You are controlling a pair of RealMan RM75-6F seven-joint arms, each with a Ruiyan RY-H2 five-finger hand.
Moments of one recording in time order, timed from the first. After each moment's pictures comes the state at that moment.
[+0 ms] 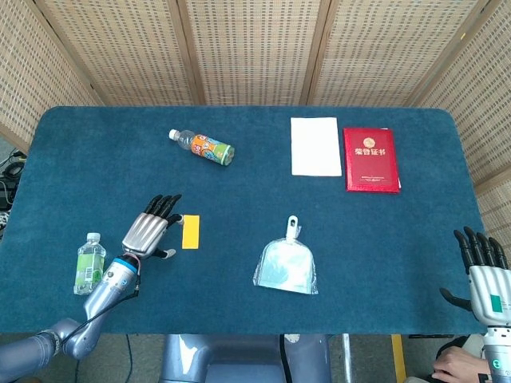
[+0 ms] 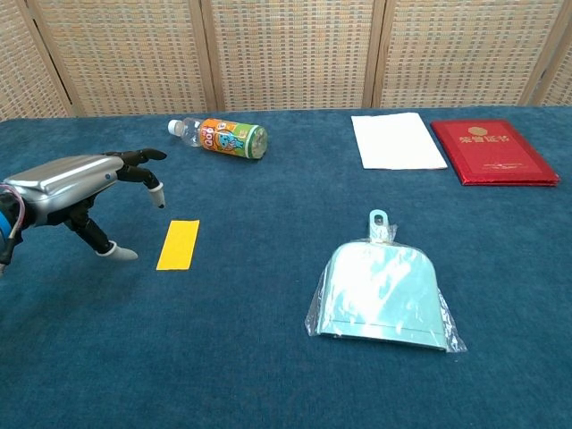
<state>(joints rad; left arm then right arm) -0.55 -1.61 -0.16 -1.31 1.41 1.00 0.16 0.05 -1.09 0.08 -1.66 -1.43 1.47 -0.14</state>
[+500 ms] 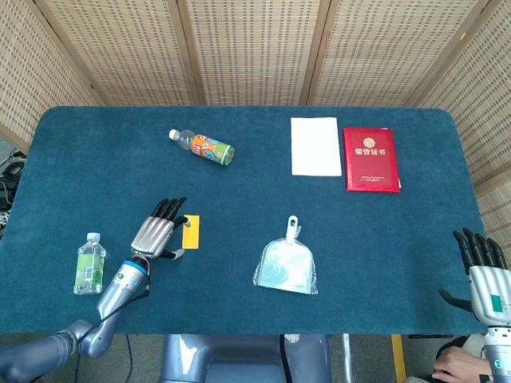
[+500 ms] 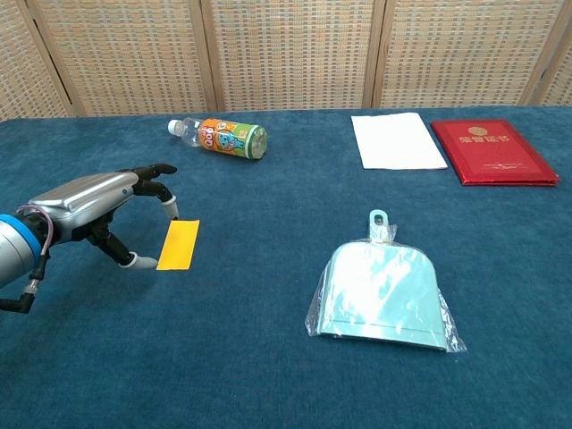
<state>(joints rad) -0.57 -1.72 -0.15 -1.20 1.38 1.02 0.11 0.05 -1.07 0.07 -1.66 -1.42 1.45 -0.11</state>
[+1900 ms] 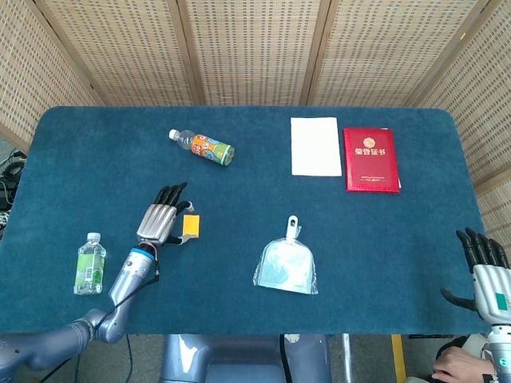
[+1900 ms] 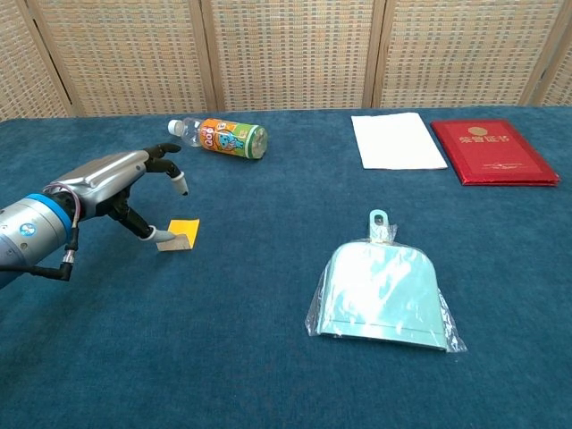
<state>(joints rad) -0.63 -1.79 -0.21 -1.10 1.30 1.04 0.07 0.06 -1.05 0.07 -1.66 -1.41 1.42 -0.04</state>
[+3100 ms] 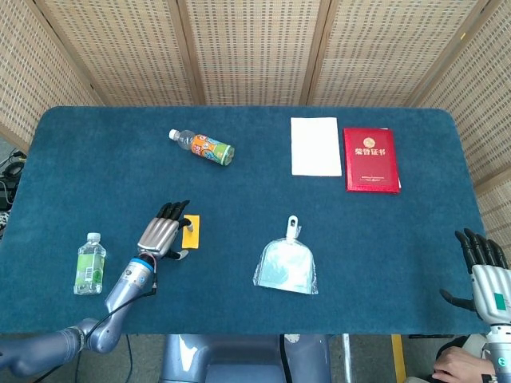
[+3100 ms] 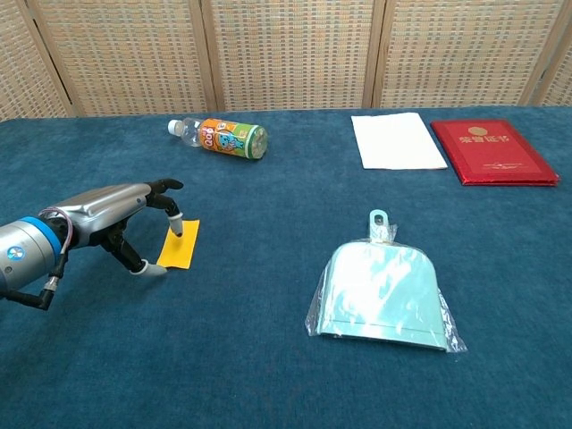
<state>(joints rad) -0.62 -1.72 -0.15 -1.24 1.20 0.95 0.20 0.07 -1.05 0.07 -1.66 -1.40 1.41 -0.04</state>
